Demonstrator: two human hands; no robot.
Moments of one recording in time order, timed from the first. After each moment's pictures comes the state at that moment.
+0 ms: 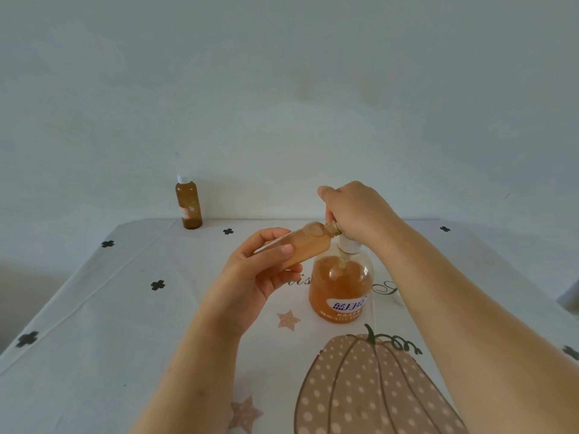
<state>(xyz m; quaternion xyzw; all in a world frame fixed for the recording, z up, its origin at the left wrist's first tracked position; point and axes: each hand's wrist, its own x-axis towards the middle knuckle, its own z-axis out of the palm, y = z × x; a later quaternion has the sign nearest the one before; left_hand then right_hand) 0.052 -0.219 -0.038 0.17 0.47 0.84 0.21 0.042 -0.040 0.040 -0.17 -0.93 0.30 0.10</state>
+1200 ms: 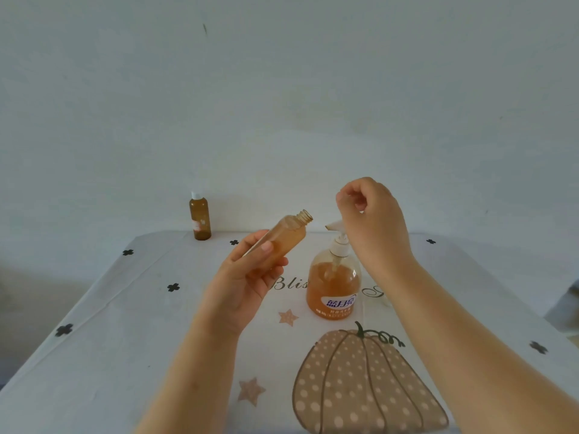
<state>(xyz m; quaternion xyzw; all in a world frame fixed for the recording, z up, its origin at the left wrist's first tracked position) 0.073 -0.233 -0.027 0.15 0.39 0.89 0.18 0.116 -0.053 0.047 -0.09 -0.86 0.36 0.36</state>
